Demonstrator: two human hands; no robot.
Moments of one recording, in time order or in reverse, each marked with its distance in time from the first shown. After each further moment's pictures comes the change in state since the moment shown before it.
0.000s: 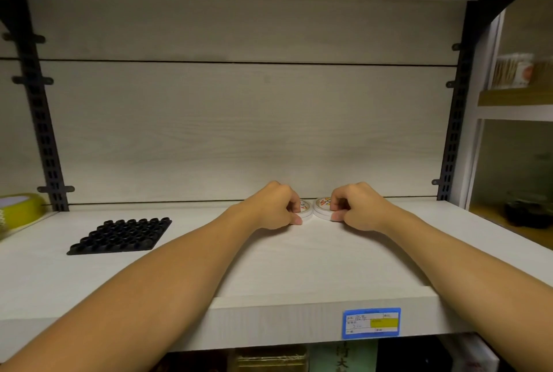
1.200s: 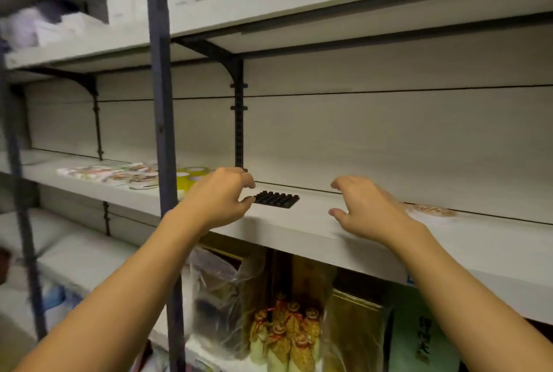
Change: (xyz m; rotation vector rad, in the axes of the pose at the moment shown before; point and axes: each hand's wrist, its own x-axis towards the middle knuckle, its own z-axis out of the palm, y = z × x) left_hand -0.339 0.057 -0.138 0.592 0.338 -0.515; right_hand -0.121 -0.206 -0.029 -0.083 0.150 -0.465
